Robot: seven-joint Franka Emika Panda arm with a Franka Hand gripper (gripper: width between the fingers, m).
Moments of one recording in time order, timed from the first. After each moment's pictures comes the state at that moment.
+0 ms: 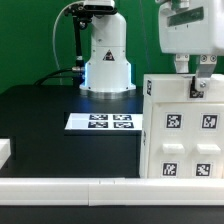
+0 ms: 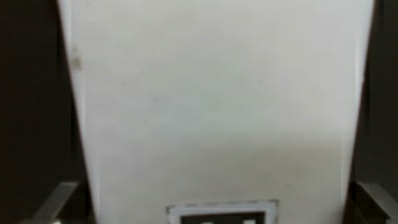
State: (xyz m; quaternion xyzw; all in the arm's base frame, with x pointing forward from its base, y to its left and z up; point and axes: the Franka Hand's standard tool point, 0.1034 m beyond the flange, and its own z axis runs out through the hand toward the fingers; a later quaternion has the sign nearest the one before) arm 0.621 0.083 0.151 -0.72 0.69 -0.03 0.05
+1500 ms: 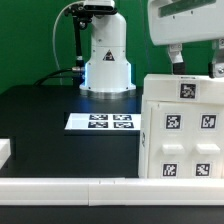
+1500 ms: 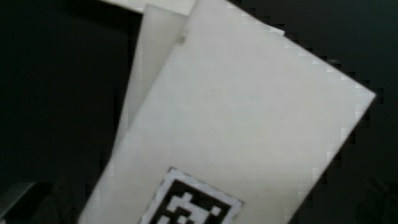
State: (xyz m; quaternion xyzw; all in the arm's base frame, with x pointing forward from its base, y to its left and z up) arm 0.624 0.086 0.170 -0.84 0.54 -0.02 0.08
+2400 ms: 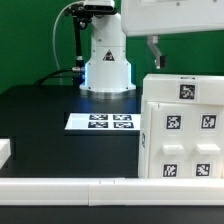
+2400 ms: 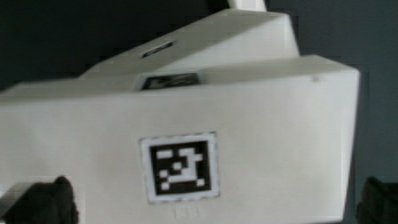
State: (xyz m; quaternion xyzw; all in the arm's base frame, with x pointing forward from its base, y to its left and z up) arm 0.626 0.083 0.183 -1.00 0.03 -0.03 0.03
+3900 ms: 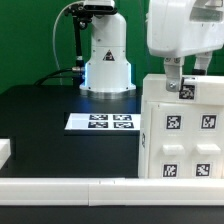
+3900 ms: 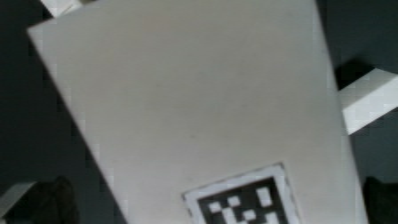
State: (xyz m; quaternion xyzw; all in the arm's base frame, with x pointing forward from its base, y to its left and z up) arm 0.628 0.074 0.155 -0.89 -0.46 0.00 -0.02
